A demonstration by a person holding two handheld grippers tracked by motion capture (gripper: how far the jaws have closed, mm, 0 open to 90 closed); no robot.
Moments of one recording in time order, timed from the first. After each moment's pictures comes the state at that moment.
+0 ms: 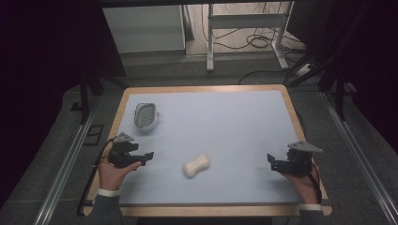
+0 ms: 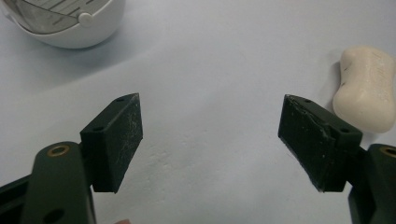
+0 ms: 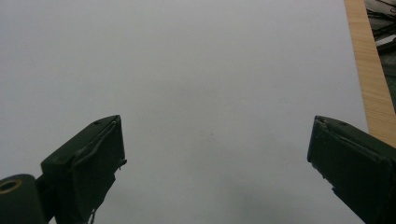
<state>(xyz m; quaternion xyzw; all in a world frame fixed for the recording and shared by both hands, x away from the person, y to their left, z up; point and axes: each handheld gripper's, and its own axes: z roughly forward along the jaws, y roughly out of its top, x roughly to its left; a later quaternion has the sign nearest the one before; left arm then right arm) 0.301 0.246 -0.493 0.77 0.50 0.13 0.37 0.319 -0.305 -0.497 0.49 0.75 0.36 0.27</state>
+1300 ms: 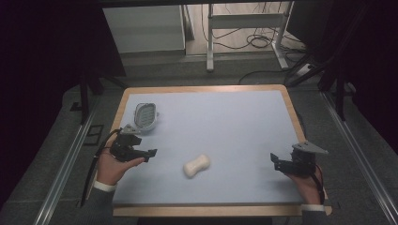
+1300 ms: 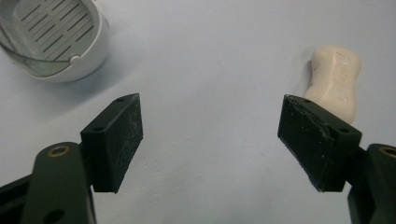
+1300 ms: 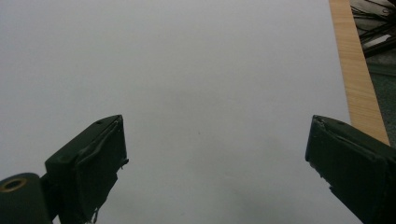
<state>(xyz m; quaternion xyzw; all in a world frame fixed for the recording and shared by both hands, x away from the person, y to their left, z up) 0.305 0.225 -0.447 0.82 0.46 0.13 0.33 0.316 -0.314 -0.497 0.50 0.73 0.37 0.27</state>
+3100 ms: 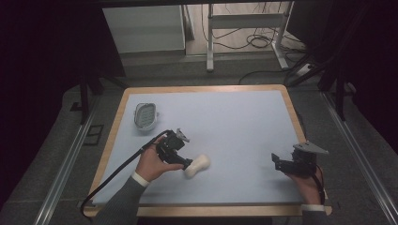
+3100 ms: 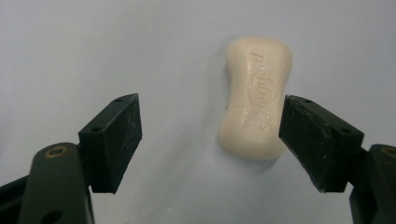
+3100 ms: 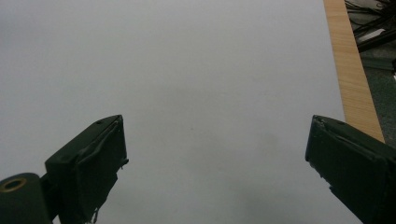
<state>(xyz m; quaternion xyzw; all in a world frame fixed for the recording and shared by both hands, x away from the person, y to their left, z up) 0.324 0.099 -0.459 0.90 0.34 0.10 0.24 0.317 -0.317 -0.499 0.51 0.73 0.36 0.27</state>
